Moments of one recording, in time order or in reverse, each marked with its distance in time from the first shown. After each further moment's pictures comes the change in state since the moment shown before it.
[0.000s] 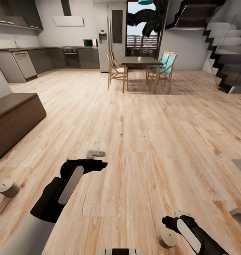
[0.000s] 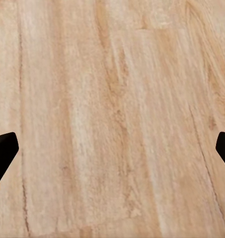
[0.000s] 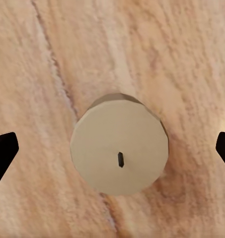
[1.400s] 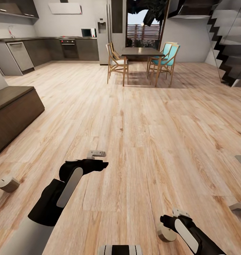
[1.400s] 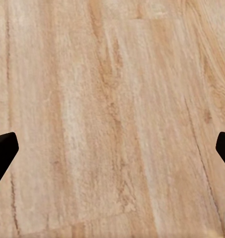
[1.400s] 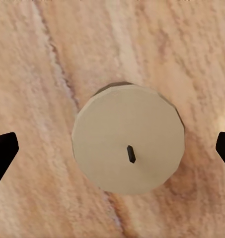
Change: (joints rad) left arm 0.023 0.000 -0.001 -0.053 0.005 -0.002 -0.007; right arm -0.002 0.020 -0.001 0.007 0.003 -0.040 0.000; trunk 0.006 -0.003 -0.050
